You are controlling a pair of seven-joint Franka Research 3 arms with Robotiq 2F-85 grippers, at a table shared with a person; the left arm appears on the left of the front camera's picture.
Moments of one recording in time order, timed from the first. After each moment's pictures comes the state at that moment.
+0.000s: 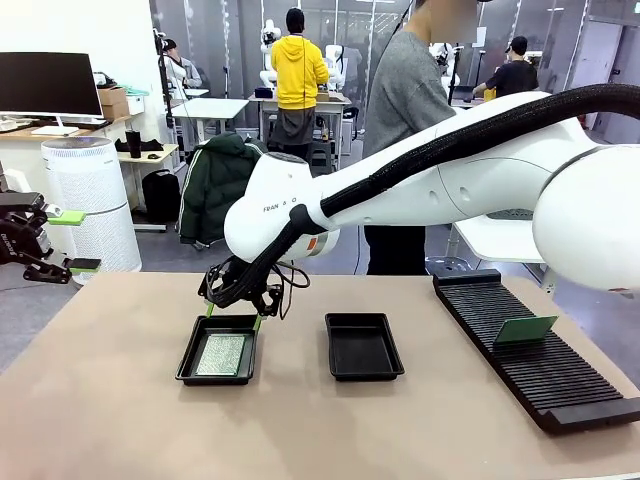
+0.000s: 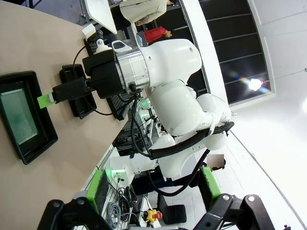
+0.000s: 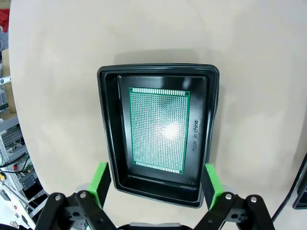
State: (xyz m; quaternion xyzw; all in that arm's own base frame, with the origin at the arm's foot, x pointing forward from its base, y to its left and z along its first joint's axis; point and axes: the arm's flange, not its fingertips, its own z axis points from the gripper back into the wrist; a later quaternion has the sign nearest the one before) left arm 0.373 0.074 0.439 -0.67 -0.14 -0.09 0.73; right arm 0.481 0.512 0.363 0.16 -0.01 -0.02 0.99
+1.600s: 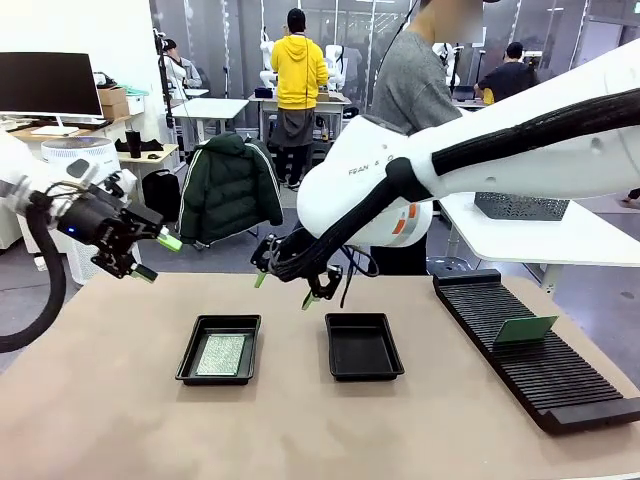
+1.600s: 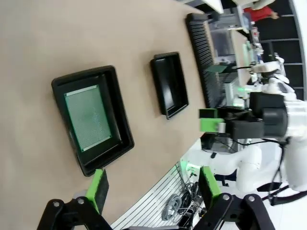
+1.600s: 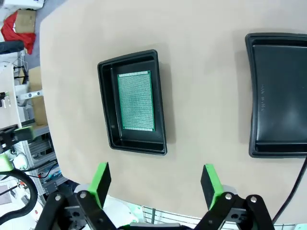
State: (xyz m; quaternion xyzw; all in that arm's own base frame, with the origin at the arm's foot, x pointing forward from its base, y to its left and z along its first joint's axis) left arm 0.458 -0.038 0.445 -0.42 -0.07 -0.08 0.90; right arm 0.417 0.389 0.444 0.22 -0.06 -0.07 0.97
